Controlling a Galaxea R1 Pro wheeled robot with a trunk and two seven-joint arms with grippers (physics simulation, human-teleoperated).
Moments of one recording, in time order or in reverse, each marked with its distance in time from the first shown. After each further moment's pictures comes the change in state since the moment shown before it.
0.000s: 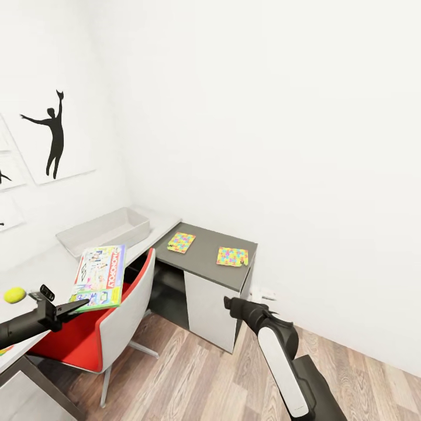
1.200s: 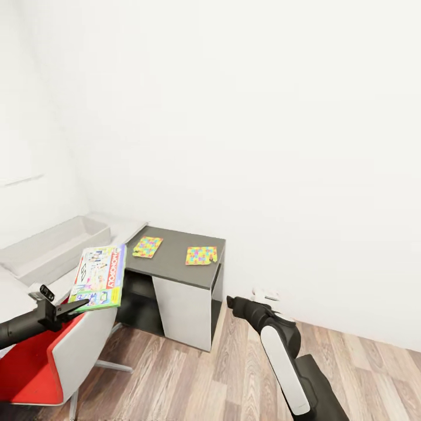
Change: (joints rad) left arm 0.000 0.001 0.001 0.000 -0.002 0.000 0.000; right arm 0.000 0.001 -0.026 0.005 -0.003 0.000 0.000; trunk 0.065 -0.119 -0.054
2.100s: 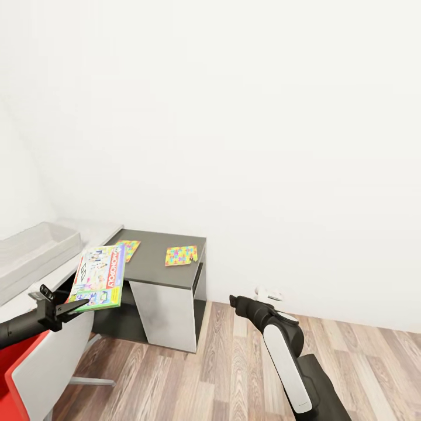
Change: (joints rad) left arm 0.000 0.000 0.000 0.000 0.003 0.000 0.000; right arm 0.000 0.000 -0.025 -0.002 0.000 0.001 0.002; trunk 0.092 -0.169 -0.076
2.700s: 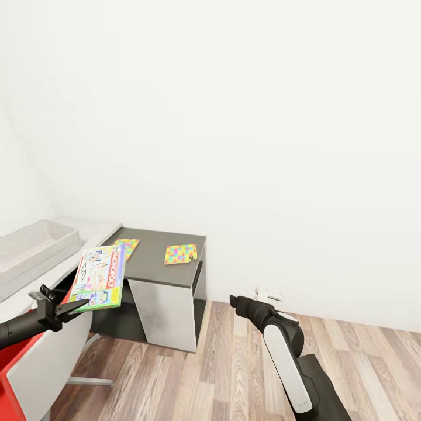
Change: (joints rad) left arm 0.000 -0.001 0.000 0.000 0.000 0.000 0.000; right arm 0.000 -0.001 0.000 0.000 0.000 0.000 0.000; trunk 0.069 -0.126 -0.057
